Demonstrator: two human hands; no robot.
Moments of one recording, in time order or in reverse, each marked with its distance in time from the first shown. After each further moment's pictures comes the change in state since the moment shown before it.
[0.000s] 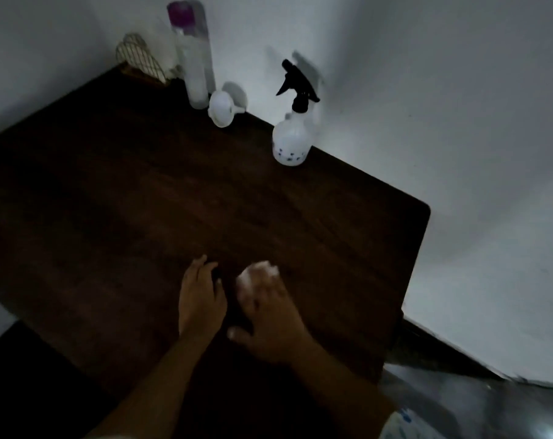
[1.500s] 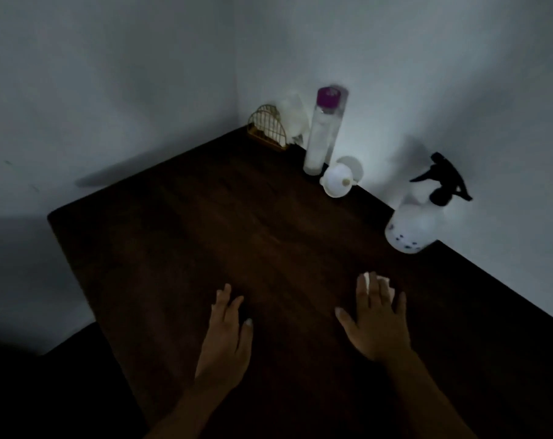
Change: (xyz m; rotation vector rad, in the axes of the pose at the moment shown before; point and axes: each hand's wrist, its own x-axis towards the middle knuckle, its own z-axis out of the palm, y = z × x) left_hand 0.064 -0.082 -0.069 -0.190 0.125 0.025; right_hand 0.144 0.054 -0.052 -0.188 0.071 0.426
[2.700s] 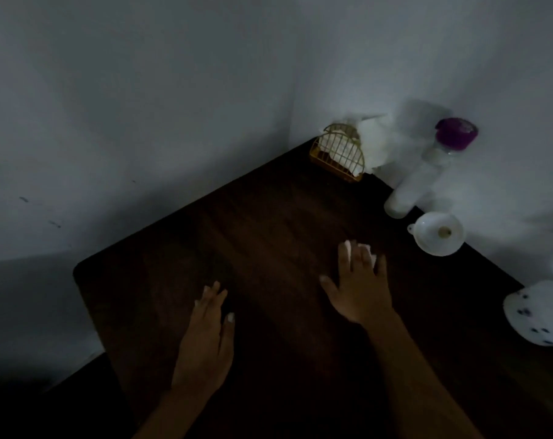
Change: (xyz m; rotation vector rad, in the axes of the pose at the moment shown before) left_hand 0.157 -0.114 -0.112 0.062 0.141 0.007; right_hand 0.192 -0.201 -0.037 -0.056 -0.002 -0.155
